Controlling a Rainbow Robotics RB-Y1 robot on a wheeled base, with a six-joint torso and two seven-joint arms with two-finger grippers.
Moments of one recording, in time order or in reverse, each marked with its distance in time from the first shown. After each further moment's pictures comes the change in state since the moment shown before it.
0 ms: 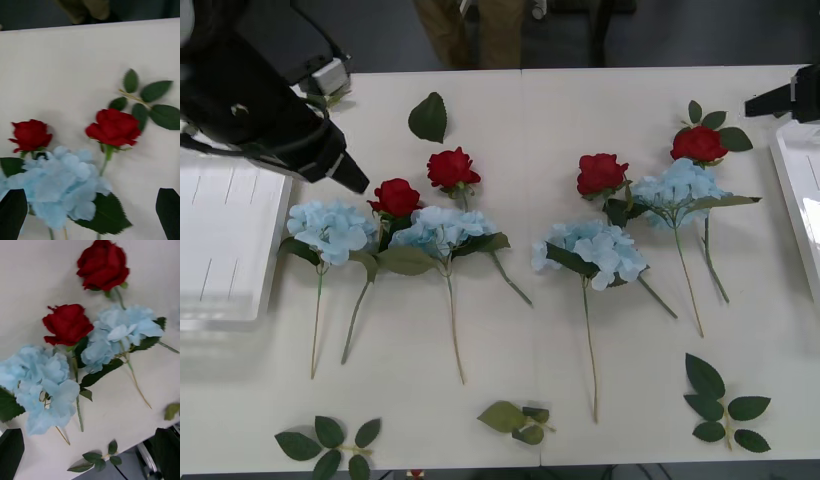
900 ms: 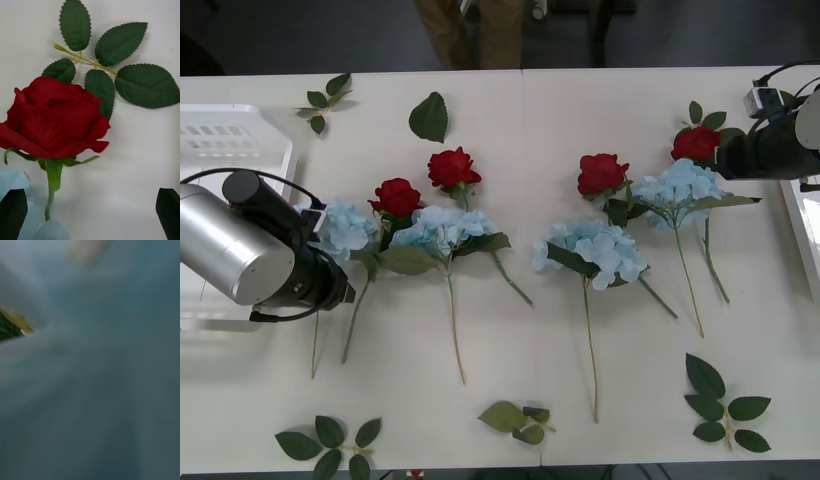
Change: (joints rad) right arm -0.007 0.307 0.060 0.175 0.596 -0.252 -0.201; left arm 0.485 -0.128 -0.095 -0.023 -0.579 -0.292 0.145
